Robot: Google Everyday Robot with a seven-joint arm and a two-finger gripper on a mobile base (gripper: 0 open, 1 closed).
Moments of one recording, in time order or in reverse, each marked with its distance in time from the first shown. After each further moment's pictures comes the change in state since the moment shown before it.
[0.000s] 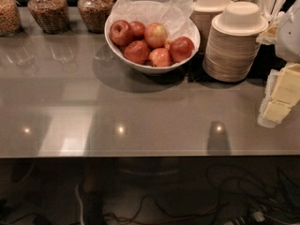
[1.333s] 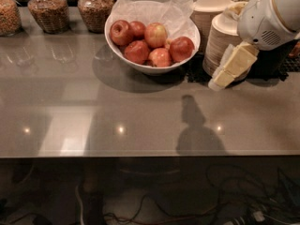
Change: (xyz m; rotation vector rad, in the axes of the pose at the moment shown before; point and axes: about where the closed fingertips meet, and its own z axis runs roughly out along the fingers) arm -0.077 -0.077 0.030 0.162 -0.371 -0.028
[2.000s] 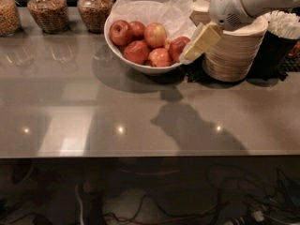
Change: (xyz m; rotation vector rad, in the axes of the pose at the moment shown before) arm -0.052 -0.061 0.046 0.063 -0.187 -0.011
